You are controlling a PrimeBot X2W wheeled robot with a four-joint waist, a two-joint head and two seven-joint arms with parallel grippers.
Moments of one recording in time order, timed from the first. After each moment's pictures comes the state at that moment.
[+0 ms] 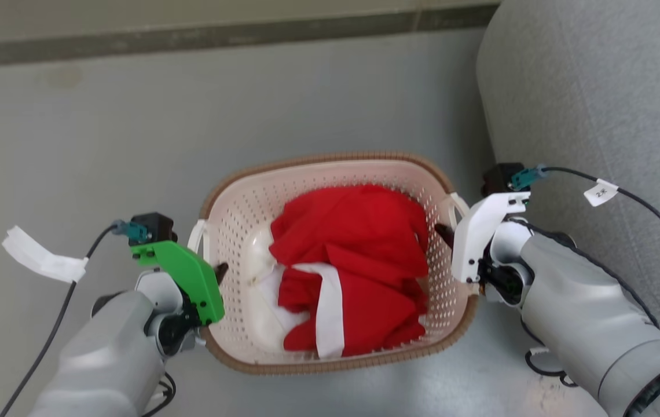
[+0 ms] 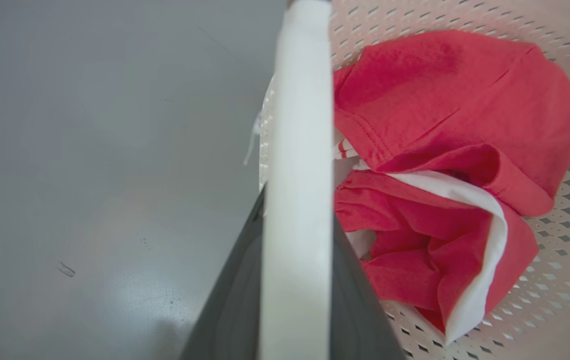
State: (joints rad) left arm -0.67 0.15 -0.91 0.93 -1.19 -0.11 0.17; right arm -0.74 -0.10 0.88 1.07 0.96 0.10 0.17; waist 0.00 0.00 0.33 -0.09
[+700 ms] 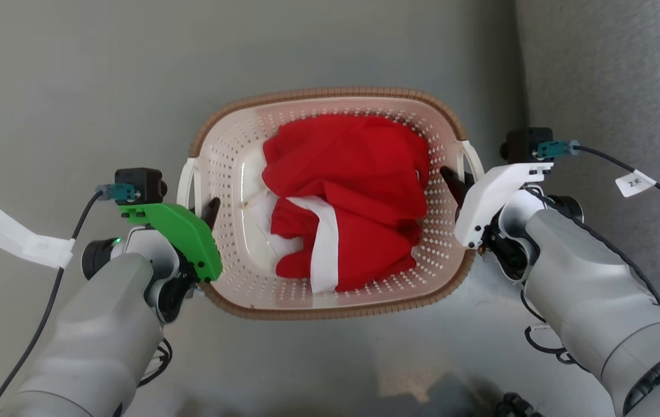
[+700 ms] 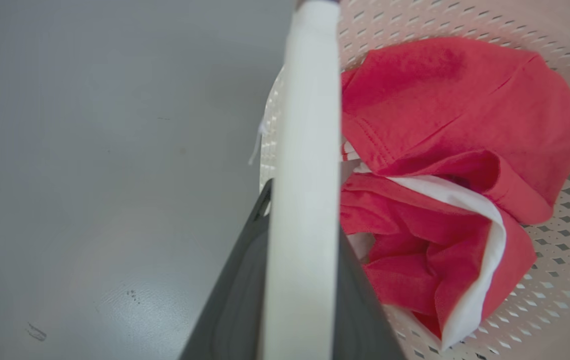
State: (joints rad) left arm -0.77 0.15 -0.92 0.93 -1.12 -0.11 -0.04; right arm -0.79 -0.11 0.85 1.05 0.97 0.11 -0.05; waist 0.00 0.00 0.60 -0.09
